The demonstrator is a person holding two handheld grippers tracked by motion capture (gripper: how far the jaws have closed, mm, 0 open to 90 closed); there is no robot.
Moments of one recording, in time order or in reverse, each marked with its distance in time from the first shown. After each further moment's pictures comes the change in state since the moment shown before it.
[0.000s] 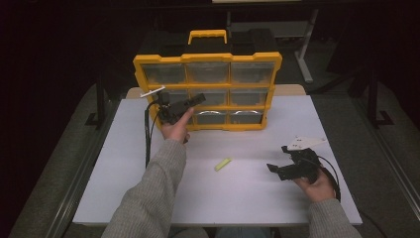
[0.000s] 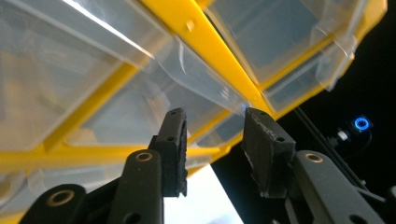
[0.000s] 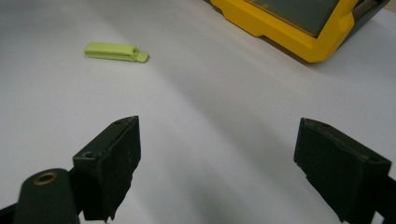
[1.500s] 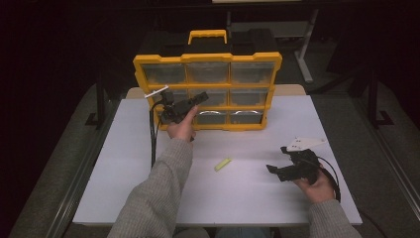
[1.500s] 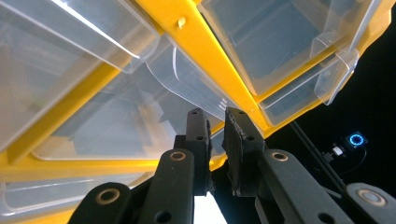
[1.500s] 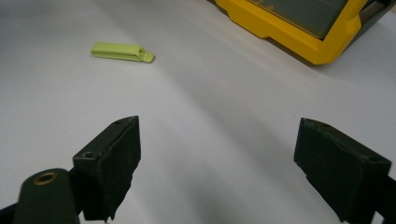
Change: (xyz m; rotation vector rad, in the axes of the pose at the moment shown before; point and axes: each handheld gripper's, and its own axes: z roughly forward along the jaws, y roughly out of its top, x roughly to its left) left arm -0.004 -0.007 0.008 -0.039 -0.020 -0.034; right arm 0.003 0.000 0.000 0.000 0.007 -0.007
